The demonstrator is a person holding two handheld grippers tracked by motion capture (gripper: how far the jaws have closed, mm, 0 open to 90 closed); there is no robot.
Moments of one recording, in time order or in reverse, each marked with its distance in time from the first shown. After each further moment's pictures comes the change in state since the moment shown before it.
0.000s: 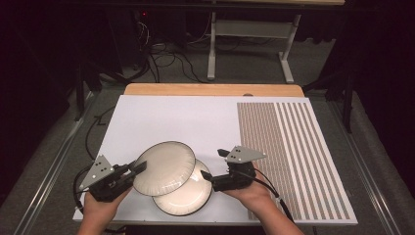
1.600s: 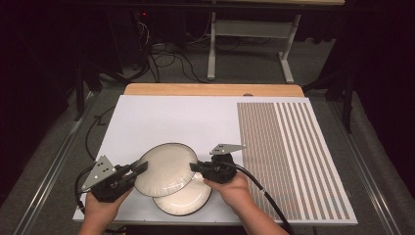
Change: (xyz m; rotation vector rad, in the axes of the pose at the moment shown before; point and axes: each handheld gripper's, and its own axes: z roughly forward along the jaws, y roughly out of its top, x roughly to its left) left arm -0.004 0.001 0.001 -0.007 -0.001 -0.002; right arm -0.004 -0.012 0.055 0.072 0.172 0.243
